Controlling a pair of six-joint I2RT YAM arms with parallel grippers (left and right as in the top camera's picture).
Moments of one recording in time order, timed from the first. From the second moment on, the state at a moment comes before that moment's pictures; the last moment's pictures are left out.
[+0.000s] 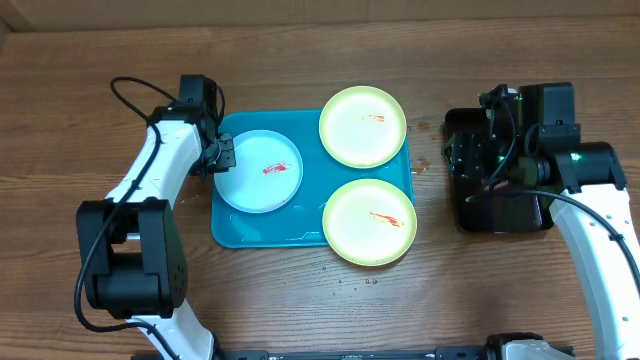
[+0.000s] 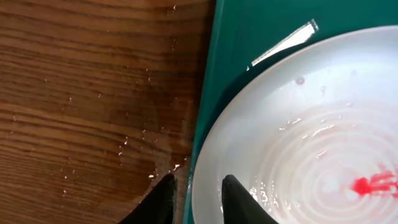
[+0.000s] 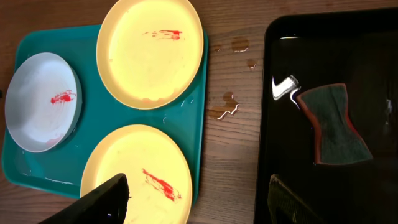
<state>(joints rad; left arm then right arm) -0.01 1.90 1.33 -0.80 -0.13 -0.18 0.05 1.36 1.24 -0.92 -0.28 0.10</state>
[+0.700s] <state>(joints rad) -0.01 1.90 1.24 -0.77 -0.12 -0.19 0.05 1.36 1.24 -0.94 -0.28 0.10</state>
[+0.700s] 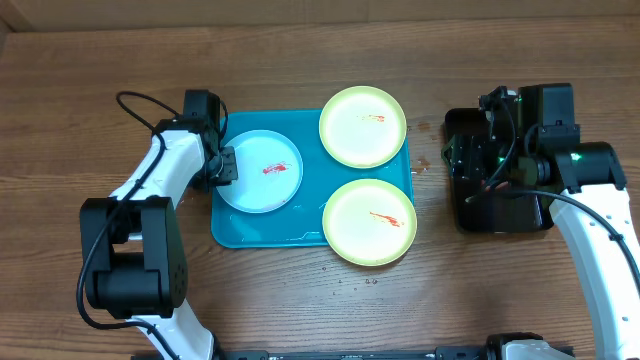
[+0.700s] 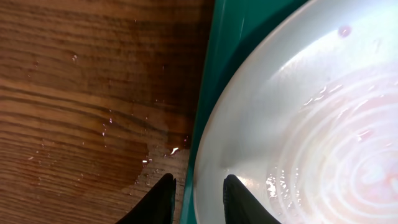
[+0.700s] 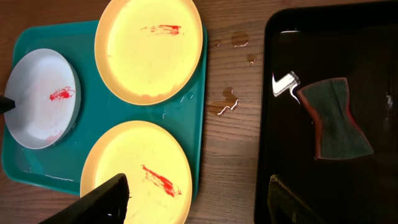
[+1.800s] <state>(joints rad) -0.01 1.90 1.24 -0.73 0.03 -0.14 0.05 1.36 1.24 -0.94 -0.28 0.10</state>
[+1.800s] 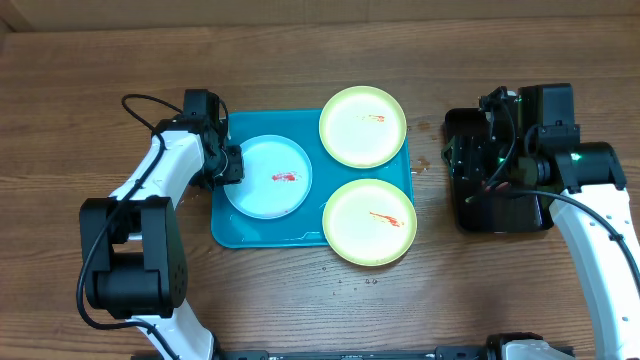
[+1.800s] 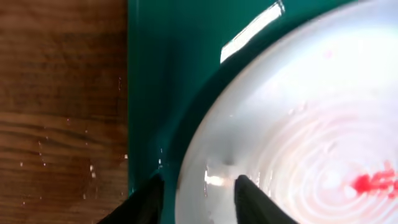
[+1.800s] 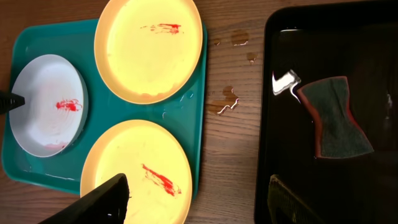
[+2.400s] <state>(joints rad) 0.00 1.89 1.16 -0.60 0.06 -0.09 0.05 1.36 1.24 -0.94 -0.28 0.10</state>
